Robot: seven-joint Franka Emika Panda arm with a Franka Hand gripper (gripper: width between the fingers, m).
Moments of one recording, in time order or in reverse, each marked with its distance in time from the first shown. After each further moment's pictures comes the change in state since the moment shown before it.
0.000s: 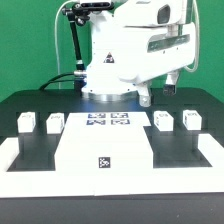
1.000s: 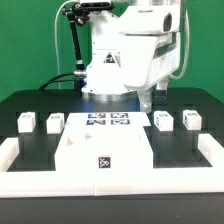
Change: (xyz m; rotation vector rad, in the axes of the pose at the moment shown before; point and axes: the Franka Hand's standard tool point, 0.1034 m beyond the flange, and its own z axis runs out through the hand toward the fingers) arm -0.017 -0.009 0.019 -0.010 0.002 -0.282
